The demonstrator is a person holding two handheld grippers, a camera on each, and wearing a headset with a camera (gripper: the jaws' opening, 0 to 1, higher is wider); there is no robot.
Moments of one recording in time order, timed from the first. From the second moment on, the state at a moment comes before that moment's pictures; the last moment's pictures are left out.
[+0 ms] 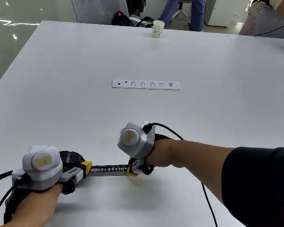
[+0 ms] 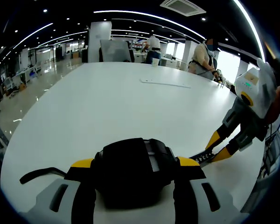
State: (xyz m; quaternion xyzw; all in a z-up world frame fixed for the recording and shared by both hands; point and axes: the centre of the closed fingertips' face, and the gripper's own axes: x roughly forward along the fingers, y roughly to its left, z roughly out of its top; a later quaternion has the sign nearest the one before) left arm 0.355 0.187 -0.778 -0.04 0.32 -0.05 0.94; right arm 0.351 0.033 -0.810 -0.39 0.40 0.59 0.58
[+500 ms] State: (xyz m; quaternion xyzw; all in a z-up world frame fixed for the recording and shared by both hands) left arm 0.355 0.187 -0.779 -0.04 0.32 -0.05 0.94; right arm 0.350 0.038 -0.809 -0.38 0.41 0.58 0.59
